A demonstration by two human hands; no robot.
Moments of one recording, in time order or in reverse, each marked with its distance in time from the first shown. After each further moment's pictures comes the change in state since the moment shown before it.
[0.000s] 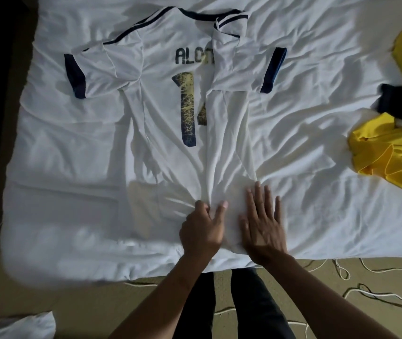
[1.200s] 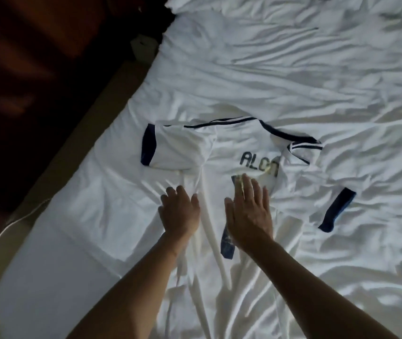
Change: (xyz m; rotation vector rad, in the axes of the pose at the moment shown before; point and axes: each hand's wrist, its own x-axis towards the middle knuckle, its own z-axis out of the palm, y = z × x) left_hand 0.258 0.034 -0.141 0.171 0.463 -0.143; right_hand 0.310 -0.140 -0.096 -0.044 0.088 -0.325
